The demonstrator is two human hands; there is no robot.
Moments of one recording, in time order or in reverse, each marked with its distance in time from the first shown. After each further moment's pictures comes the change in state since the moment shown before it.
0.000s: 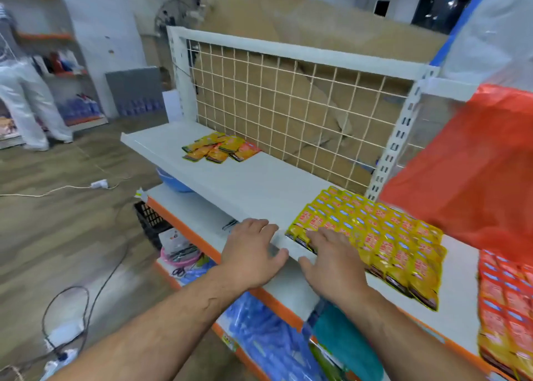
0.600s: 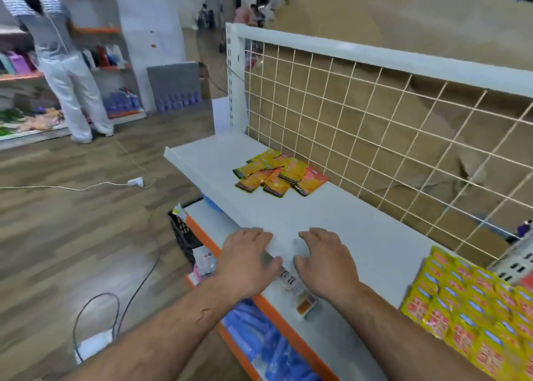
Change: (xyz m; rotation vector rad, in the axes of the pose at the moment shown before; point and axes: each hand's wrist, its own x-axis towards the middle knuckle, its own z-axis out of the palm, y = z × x) left_hand 0.096 -0.214 -0.012 0.039 -0.033 -0.144; right_hand 0.212 -0.152 0.062 0.043 -0.113 -0.153
